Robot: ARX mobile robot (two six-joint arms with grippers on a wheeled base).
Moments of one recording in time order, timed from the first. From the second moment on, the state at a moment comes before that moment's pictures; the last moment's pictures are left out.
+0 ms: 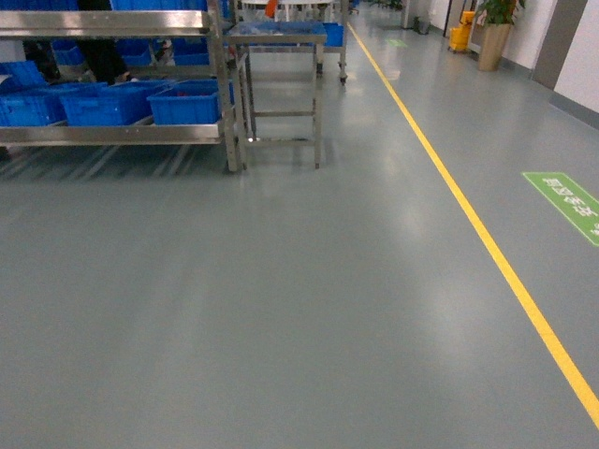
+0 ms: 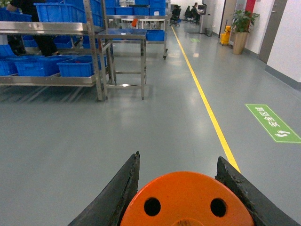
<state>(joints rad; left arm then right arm) 0.00 0.01 0.02 -0.01 0.00 0.00 0.00 0.00 0.01 -0.01 0.00 0.00</state>
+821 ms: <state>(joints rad) 0.00 0.01 0.02 -0.01 0.00 0.00 0.00 0.00 0.01 0.00 0.00 0.00</state>
